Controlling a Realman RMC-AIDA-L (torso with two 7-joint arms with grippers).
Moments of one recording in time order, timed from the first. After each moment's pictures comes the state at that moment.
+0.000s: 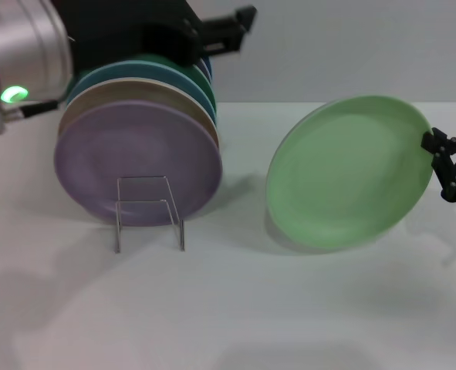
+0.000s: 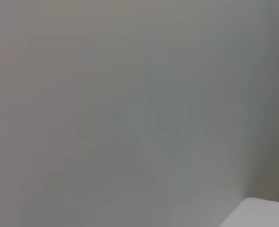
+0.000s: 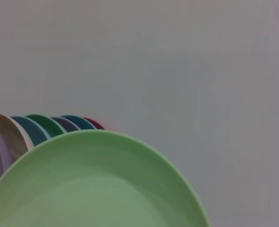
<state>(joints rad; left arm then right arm) -0.24 -2.06 -1.62 -1.95 2.08 -0.93 0.82 0.16 2.08 2.05 0.78 -1.12 1.14 -2.34</state>
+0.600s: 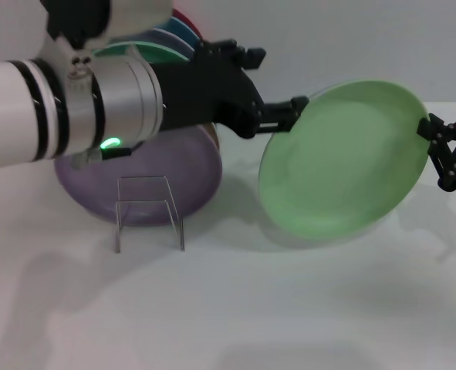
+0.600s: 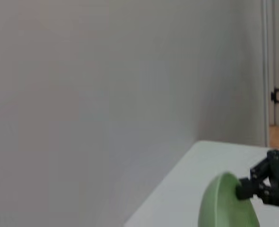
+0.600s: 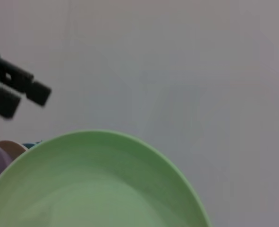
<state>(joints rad) -0.36 -2.07 -1.48 -1.74 2.15 -0.90 0.85 0.18 2.08 2.06 0.77 -1.11 1.19 -2.35</state>
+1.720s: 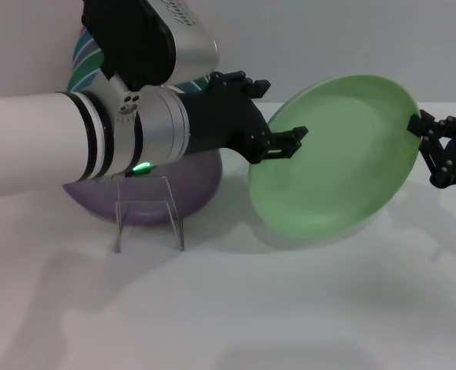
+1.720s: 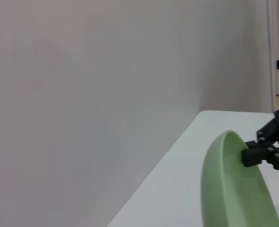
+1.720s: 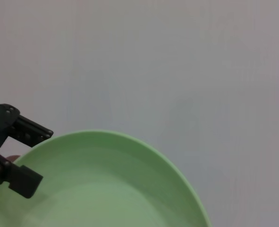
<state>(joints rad) -0.39 -2.07 -1.38 -1.62 2.25 -0.80 0.85 0.20 2.08 2.06 0.76 -1.11 1.22 -2.31</state>
